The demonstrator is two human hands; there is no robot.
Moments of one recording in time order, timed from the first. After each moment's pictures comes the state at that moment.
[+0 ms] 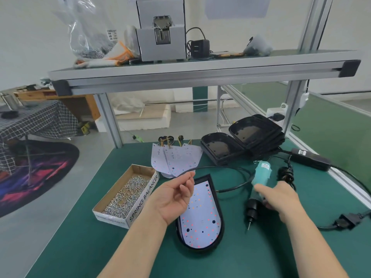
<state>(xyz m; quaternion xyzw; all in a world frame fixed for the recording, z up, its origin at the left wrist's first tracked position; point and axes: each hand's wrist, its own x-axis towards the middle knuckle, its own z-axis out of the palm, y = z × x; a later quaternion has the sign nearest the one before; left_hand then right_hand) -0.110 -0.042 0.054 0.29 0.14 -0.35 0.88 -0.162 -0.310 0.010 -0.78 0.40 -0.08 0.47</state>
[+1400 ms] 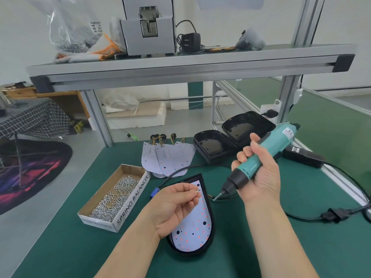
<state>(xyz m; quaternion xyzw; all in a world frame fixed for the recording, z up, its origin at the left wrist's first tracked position) -0.132 -0.055 0.048 0.50 0.02 -0.32 0.80 -0.148 -0.251 0.073 -0.25 0.04 -0.23 0.94</state>
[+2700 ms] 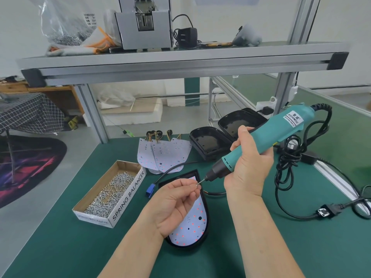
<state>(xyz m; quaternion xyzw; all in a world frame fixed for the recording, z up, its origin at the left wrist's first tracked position) -0.145 -0.066 0.052 0.42 0.06 -0.30 0.85 -0.153 -0.213 0.103 -0.35 0.13 -0.44 0.82</state>
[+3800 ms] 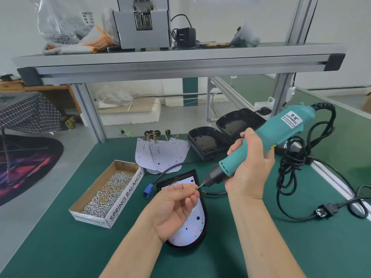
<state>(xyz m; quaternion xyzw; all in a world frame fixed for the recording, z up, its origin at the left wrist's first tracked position) -0.150 -0.065 0.052 0.42 0.07 -0.34 0.84 -0.159 -0.216 0.102 -0.36 0.07 -0.44 0.82</state>
